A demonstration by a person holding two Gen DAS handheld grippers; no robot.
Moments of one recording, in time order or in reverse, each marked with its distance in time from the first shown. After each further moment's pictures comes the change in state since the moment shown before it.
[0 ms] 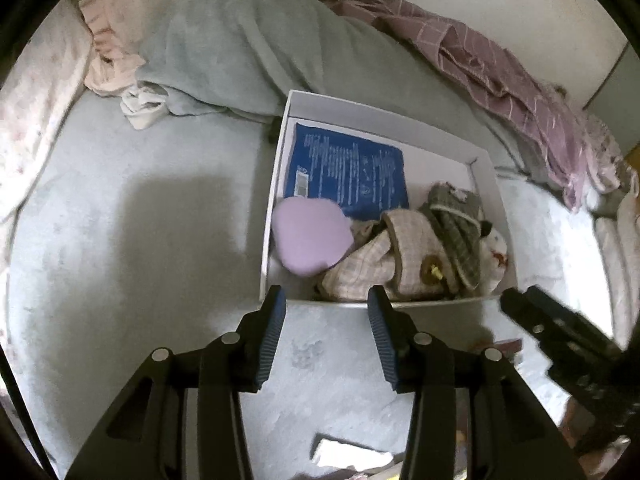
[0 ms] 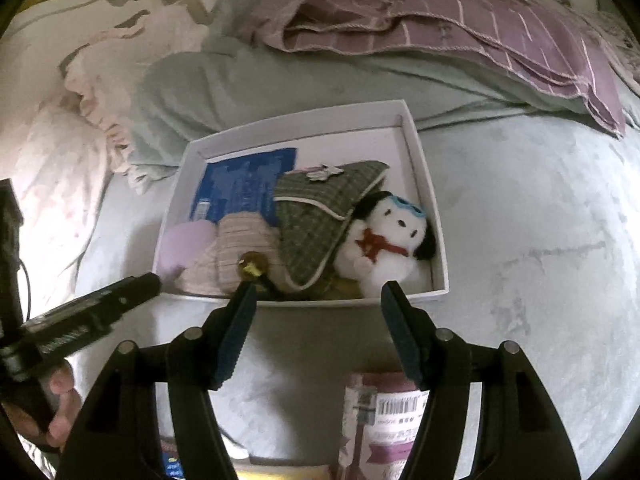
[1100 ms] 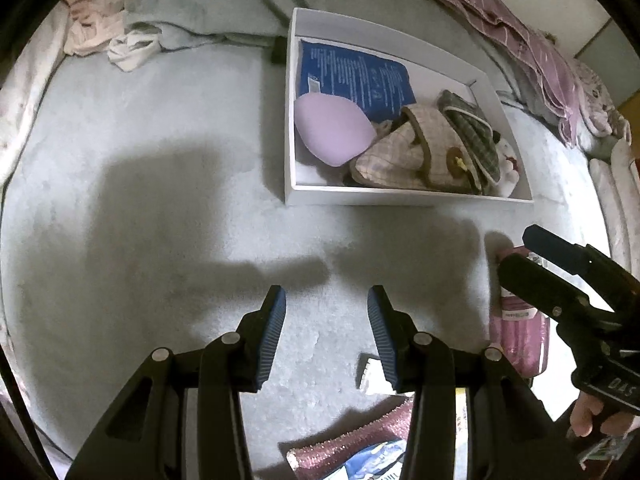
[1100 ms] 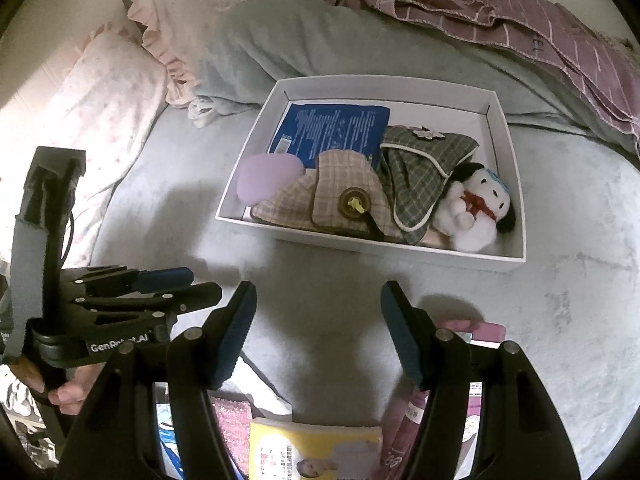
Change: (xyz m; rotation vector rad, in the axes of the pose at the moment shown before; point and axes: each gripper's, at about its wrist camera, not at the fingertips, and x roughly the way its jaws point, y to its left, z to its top) left arm 0.010 0.028 -0.037 0.078 0.196 -0.057; right arm 0.005 0.053 -0.029 -0.186 0.107 0.098
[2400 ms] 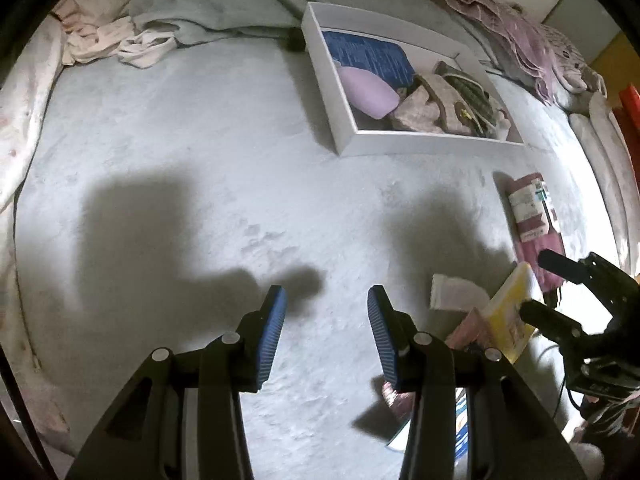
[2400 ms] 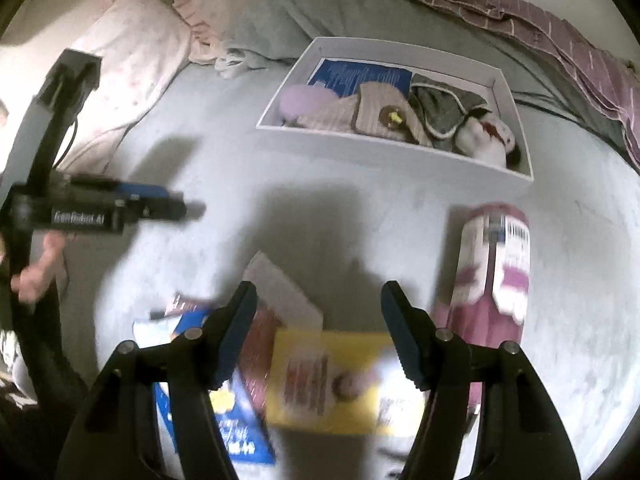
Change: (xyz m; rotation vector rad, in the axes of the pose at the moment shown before) left arm -0.028 0.061 -0.039 0.145 0.016 -0.038; right arm -0.013 0.043 -0.087 -0.097 0.003 -0.059
